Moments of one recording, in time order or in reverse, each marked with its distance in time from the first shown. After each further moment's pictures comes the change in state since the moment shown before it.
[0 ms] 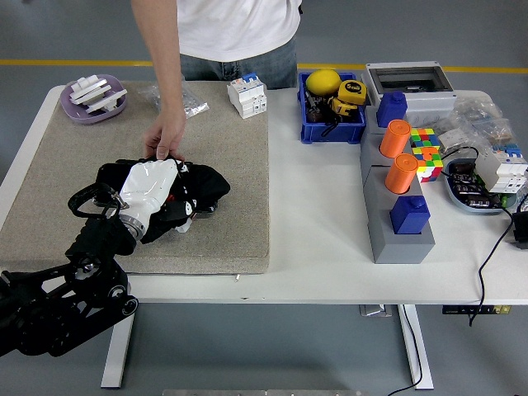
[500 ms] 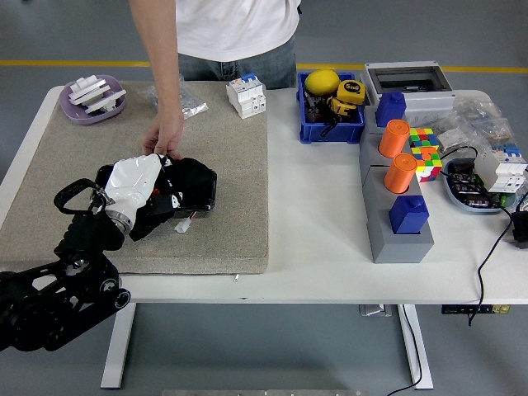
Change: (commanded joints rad) left arm 0.020 0.016 -0.060 0.045 -0.002 0.002 0.007; right arm -0.003 0.003 -0.008 -0.001 0.012 0.000 0.005
